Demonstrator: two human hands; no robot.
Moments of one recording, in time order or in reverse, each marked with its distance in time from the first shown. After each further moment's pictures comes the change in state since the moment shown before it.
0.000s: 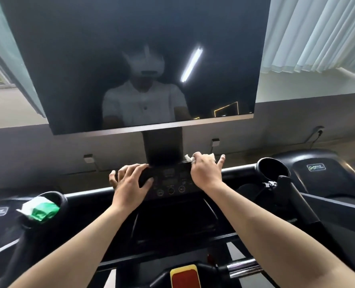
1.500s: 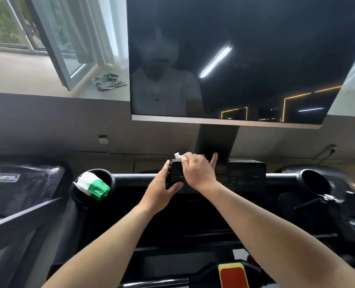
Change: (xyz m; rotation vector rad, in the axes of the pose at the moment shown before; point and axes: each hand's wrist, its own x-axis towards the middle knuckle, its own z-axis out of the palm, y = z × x) left_hand -0.030 -0.086 -0.011 -0.675 -0.273 -0.210; right_hand -0.026 -0.164 0.075 -0.007 -0.070 -0.167
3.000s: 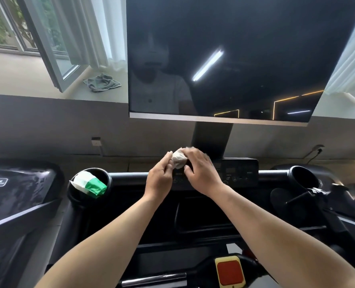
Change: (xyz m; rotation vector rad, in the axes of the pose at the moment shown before) left_hand 0.005 0.037 0.003 -0.191 0.213 0.004; right_hand -0.023 0.032 -0.010 0.129 0.055 -0.302
